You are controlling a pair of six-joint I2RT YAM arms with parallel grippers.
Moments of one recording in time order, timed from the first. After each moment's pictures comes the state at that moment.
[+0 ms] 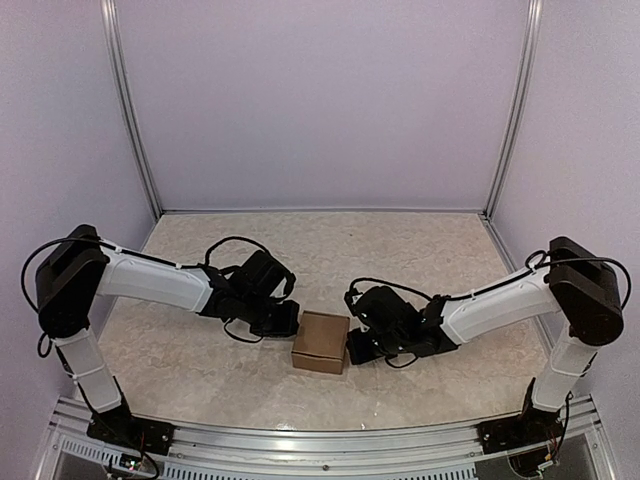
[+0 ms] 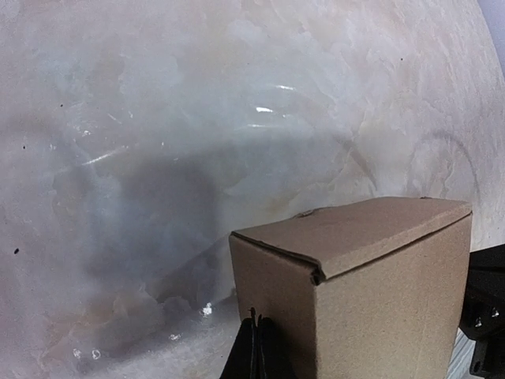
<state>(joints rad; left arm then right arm) -0.87 1.78 0.99 -0.16 0.12 -0.69 1.06 1.72 0.83 0.04 0.14 0.60</state>
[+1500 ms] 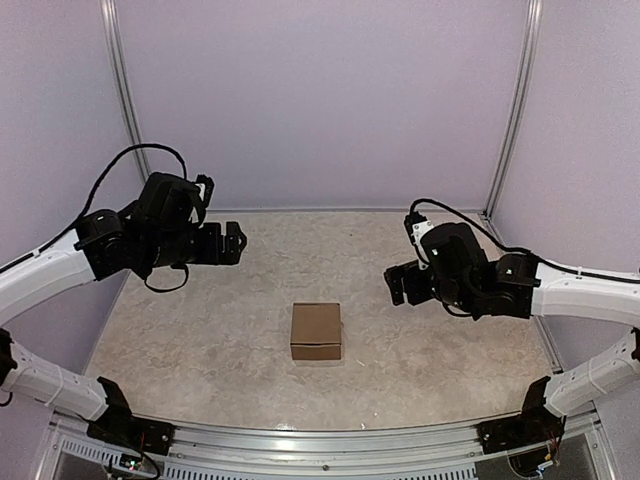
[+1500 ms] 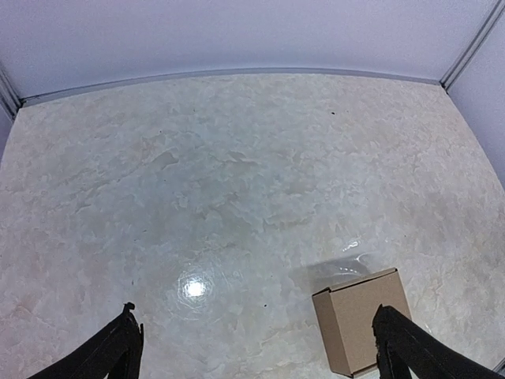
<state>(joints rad) -0.80 1.23 1.15 -0.60 -0.37 -0.47 0.95 1.26 0.90 -0.29 0.54 0.31</state>
